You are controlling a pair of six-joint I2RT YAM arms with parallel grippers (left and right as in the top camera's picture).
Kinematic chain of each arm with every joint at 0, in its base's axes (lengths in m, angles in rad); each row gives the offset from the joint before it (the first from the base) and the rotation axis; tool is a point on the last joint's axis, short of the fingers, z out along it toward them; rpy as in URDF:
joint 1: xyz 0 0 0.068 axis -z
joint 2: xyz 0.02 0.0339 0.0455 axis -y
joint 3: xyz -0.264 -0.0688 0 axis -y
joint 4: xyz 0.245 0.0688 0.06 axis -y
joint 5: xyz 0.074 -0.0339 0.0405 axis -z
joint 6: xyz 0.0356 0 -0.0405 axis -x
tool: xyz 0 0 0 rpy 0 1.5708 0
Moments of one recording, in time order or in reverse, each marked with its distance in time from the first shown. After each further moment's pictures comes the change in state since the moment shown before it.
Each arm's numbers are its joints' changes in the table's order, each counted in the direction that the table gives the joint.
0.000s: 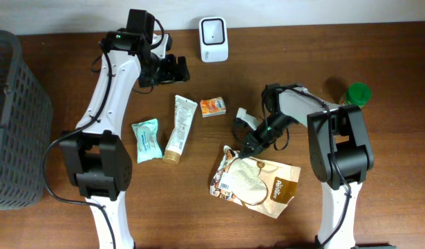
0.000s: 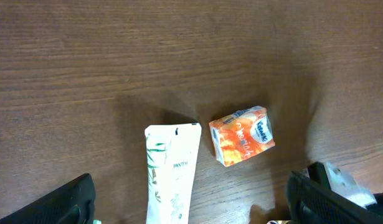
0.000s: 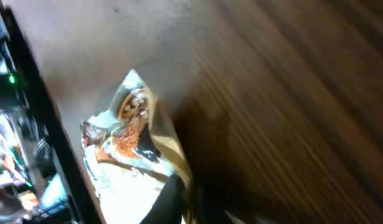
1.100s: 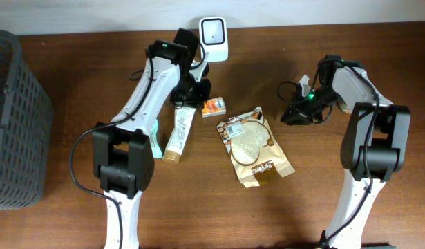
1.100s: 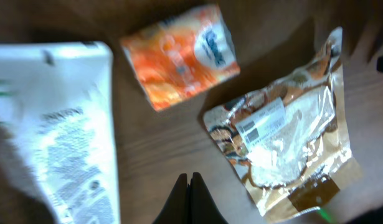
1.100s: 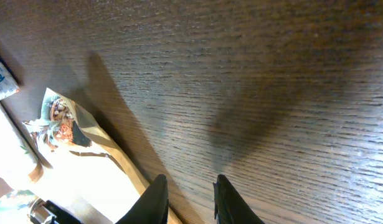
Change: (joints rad) left arm 0.190 -0.078 -0.007 -0.154 0.014 0.022; right arm 0.329 -0.032 0.248 -0.047 0.185 -0.612
